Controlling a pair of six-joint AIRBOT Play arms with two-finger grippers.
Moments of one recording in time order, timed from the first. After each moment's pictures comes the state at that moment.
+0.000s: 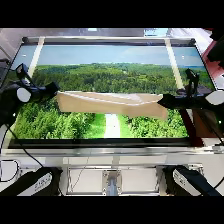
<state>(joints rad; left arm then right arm) 0.01 -1.14 1.00 1.41 -0.72 -1.91 -0.12 -1.01 0.94 -0.98 1.10 1.41</state>
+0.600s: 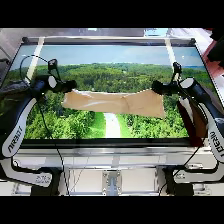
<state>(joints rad) -0.12 -1.56 1.27 1.49 -0.70 -1.79 -0.06 -1.48 1.17 -0.99 0.74 1.41</state>
